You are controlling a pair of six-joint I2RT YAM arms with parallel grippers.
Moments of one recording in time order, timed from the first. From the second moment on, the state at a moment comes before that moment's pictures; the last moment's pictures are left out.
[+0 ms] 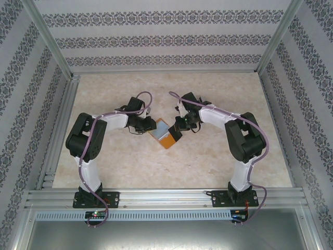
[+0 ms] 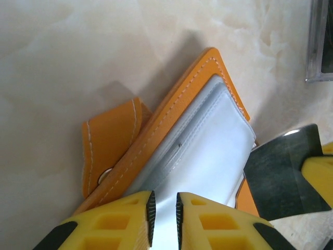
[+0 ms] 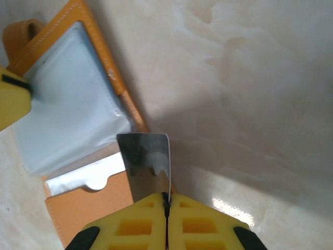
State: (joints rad) left arm -0.36 1.91 1.10 -0.27 0.51 -0.56; right arm 0.47 1.89 1.24 -0.57 -0.33 0.29
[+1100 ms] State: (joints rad) left arm -0.36 1.83 0.96 -0.17 0.52 -0.69; right arm 0.60 1.64 1.13 -0.12 -0.37 0.71
